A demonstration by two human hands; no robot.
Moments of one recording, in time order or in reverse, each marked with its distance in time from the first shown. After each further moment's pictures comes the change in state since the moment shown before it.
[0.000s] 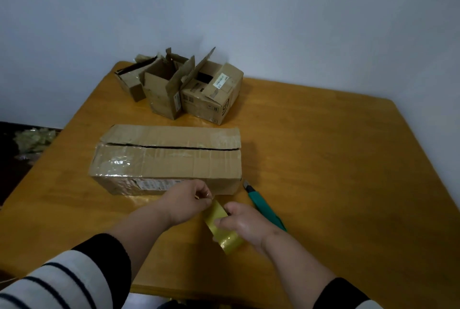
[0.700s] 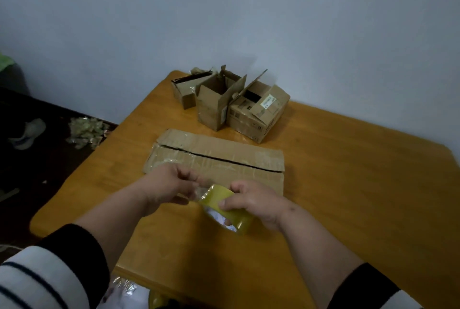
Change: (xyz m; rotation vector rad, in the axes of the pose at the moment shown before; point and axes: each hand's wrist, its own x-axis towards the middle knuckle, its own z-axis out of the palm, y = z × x) left_hand -0.035 -0.053 -0.102 -0.525 0.105 -0.158; right_hand 0.021 -0.114 0.029 -0.202 -0.149 -0.135
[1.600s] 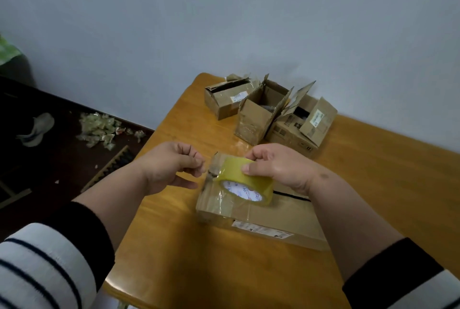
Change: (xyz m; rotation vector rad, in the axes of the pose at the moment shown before) left_hand 0.060 0.007 -0.168 -0.244 -0.089 0.024; right_hand 0.109 -0.140 0.012 -0.424 0.096 -0.082
